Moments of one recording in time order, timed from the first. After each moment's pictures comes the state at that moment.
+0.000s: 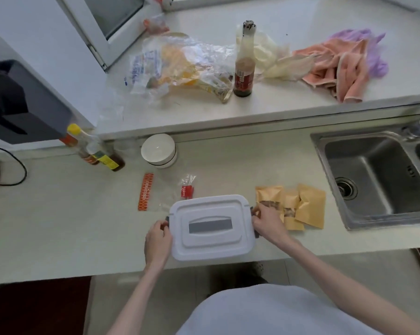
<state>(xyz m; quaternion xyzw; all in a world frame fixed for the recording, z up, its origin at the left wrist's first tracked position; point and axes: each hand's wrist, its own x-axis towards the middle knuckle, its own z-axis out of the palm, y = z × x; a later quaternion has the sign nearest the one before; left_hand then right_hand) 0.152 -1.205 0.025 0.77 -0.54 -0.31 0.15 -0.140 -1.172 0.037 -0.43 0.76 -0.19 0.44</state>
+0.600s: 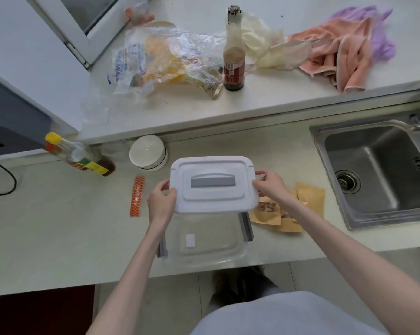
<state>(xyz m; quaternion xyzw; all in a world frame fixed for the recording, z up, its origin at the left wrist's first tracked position) 0.076 -1.304 0.074 0.73 -0.52 -0.37 0.25 -0.203 -1.261 0.054 -0.36 0.76 -0.24 0.49</state>
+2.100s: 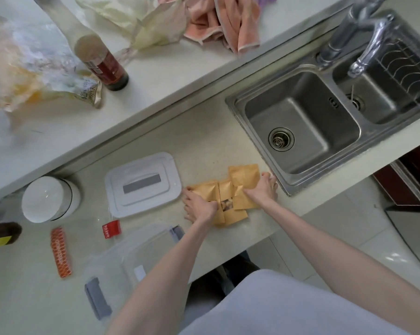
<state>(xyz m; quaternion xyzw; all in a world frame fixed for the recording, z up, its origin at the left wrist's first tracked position) -0.188 -1.252 -0.043 0.74 -0.52 -0.42 -0.08 -0.334 -1.178 -0.061 -0.11 0.91 -0.13 0.37</state>
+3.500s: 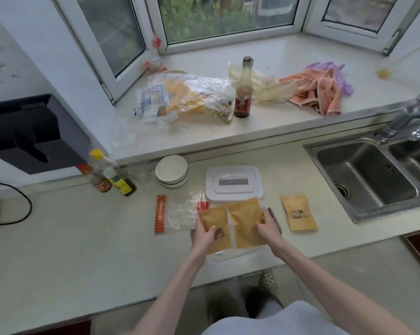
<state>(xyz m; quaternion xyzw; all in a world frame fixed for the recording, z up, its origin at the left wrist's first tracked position) 0.136 -1.233 0.040 0.63 -0.46 -0.60 0.19 -0.050 -1.173 0.041 -0.27 0.78 -0.34 0.45</state>
